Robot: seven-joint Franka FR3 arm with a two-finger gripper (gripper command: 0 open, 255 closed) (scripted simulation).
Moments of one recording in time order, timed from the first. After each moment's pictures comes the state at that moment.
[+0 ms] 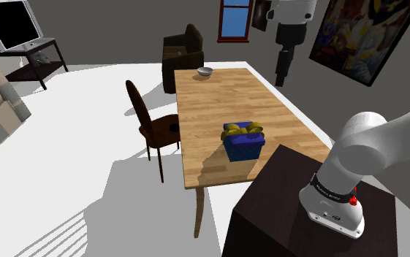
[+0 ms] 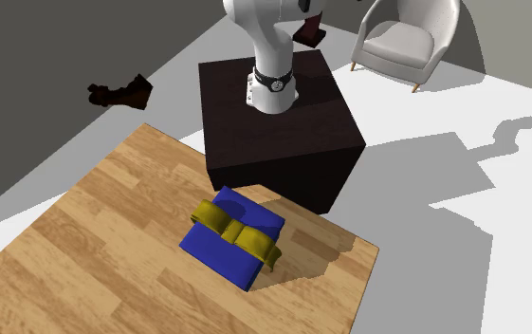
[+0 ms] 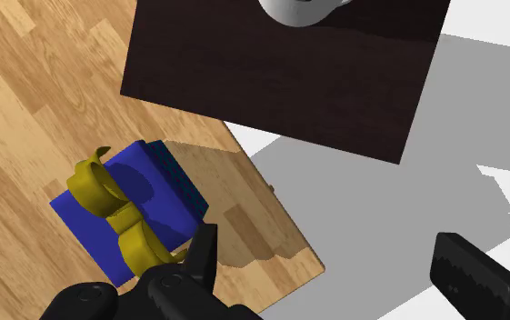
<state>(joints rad) -0.01 -0.80 0.07 -2.31 0.03 1.42 -0.16</state>
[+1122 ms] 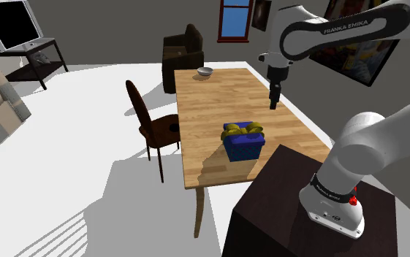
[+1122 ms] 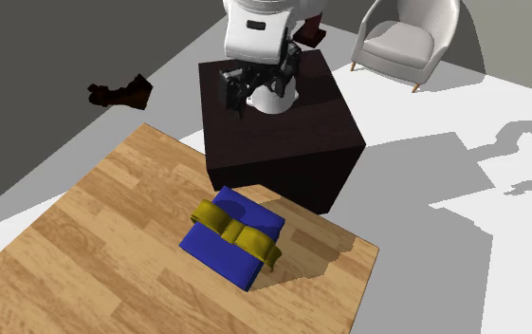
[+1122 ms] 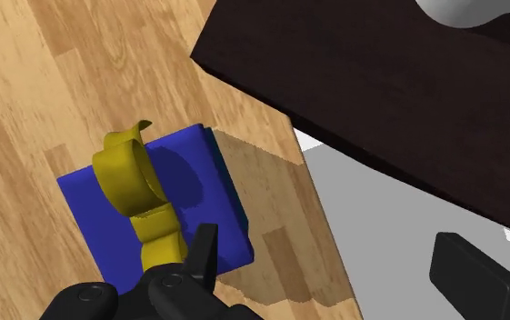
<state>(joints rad) -0.04 -0.67 -0.19 -2.60 -0.18 1.86 -0.56</state>
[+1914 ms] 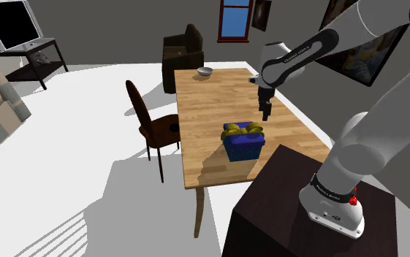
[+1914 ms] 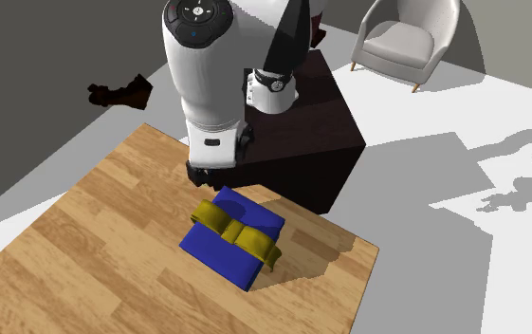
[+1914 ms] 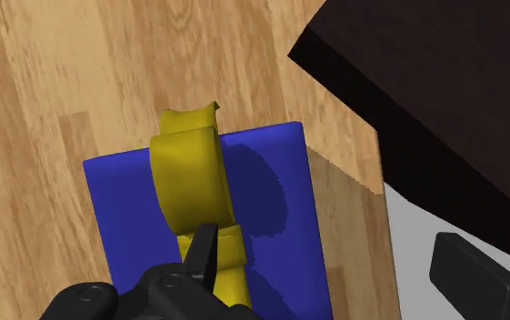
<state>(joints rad) -0.03 -0.25 -0.41 -2.59 -0.23 2.30 -0.89</state>
